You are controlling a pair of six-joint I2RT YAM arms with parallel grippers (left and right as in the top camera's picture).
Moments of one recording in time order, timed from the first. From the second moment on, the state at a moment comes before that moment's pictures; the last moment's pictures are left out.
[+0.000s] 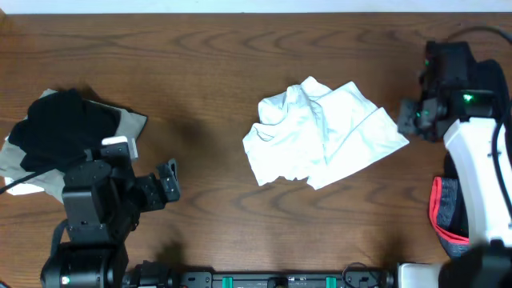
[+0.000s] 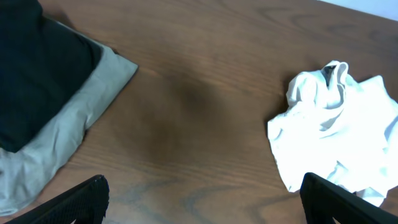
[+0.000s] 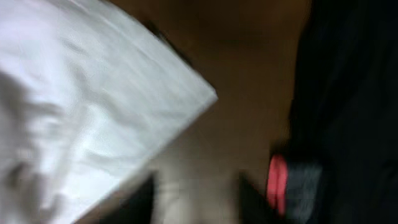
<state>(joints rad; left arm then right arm) 0.02 0.68 0.97 -1.02 0.10 -0.21 -0.09 1.54 1.28 -1.04 0.14 0.21</state>
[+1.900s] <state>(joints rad) -0.07 1.02 0.97 -0.92 0.23 -0.25 -0.52 1.59 0.90 -0.46 -0.45 0.14</state>
